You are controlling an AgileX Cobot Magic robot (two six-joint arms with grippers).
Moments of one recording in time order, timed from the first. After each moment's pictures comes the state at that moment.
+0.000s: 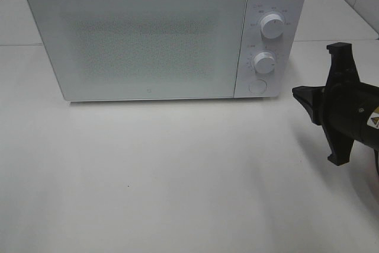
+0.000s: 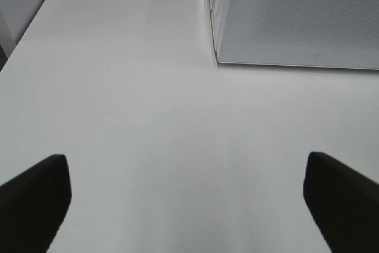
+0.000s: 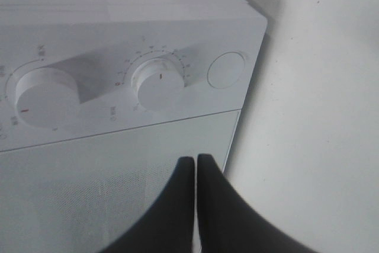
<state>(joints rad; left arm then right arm) 0.04 0.00 -0.52 -0.09 1.07 0.02 0.35 1.56 -0.30 0.00 -0.83 1.49</state>
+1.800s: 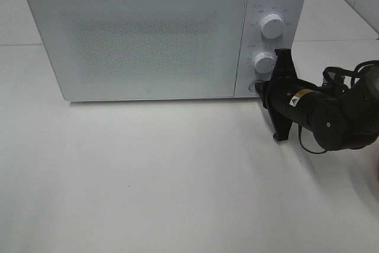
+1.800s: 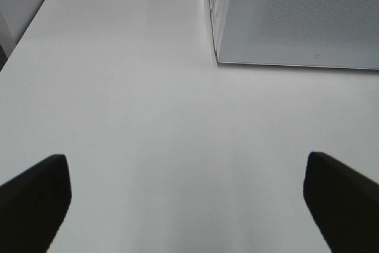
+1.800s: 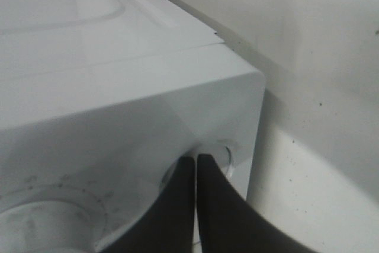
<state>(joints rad) 0.04 0.00 -0.52 -0.09 1.07 0.02 0.35 2.11 -0.73 0.07 -0.92 1.56</state>
